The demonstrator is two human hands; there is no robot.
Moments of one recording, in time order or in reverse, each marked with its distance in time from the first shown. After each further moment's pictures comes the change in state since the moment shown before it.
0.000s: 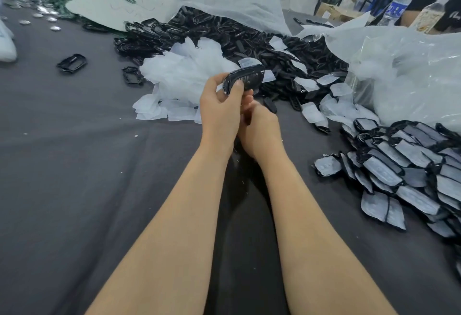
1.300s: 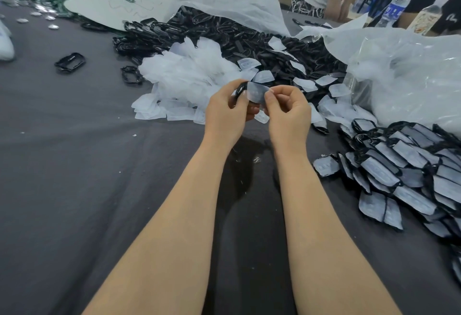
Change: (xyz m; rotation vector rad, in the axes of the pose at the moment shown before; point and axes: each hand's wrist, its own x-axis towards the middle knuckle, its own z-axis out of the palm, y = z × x) left_hand 0.006 -0.012 -0.004 0.324 -0.167 0.031; right_hand -0.003 0.010 -0.025 0.645 0.422 0.085
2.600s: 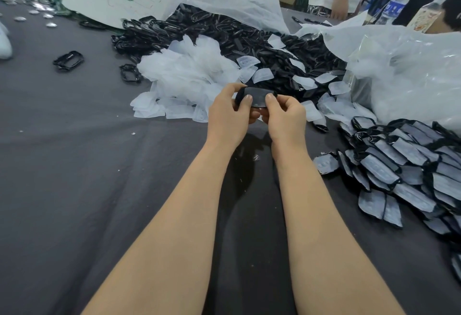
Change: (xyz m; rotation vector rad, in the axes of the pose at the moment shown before) left_hand -0.004 -0.003 0.005 0.155 -0.002 -0.012; right_hand 0.007 0.006 0.002 0.002 -0.012 0.252
